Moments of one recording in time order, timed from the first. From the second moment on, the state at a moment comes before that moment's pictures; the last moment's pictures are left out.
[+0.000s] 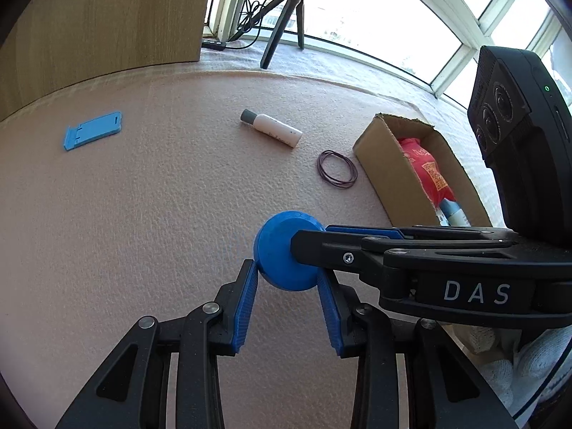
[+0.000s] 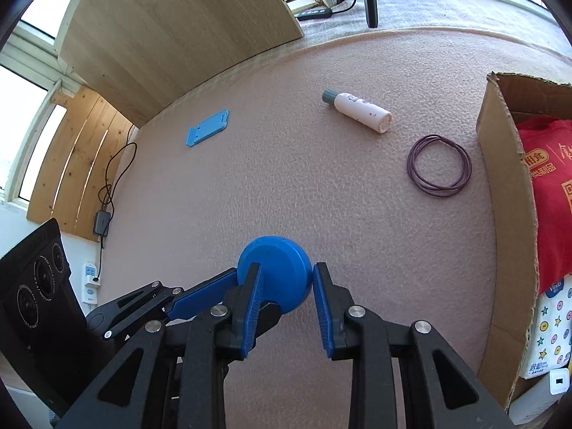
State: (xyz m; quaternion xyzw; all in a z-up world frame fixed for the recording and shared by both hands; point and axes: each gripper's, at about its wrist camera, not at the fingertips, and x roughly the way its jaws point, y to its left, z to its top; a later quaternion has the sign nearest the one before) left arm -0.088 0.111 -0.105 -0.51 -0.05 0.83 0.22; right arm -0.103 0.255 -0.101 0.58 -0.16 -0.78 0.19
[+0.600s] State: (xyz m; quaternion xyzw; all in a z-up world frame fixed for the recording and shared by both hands) left arm -0.060 0.251 -0.066 -0.48 0.02 0.81 0.33; right arm -0.045 0.382 -0.061 0.53 -0.20 -0.82 0.09
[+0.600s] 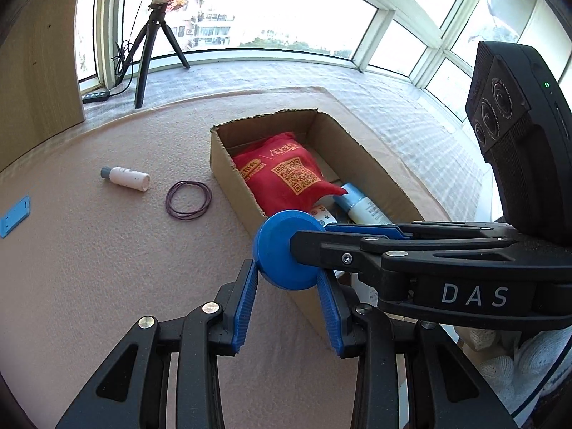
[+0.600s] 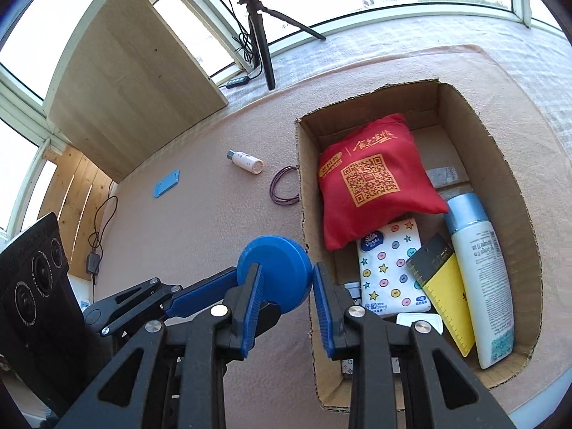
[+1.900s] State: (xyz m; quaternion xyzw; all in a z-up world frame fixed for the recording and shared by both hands) left arm -0.058 0.164 -0.068 -0.47 -0.05 0.86 0.20; right arm -0.092 0.348 -0.049 0.54 -0.12 -0.82 0.15
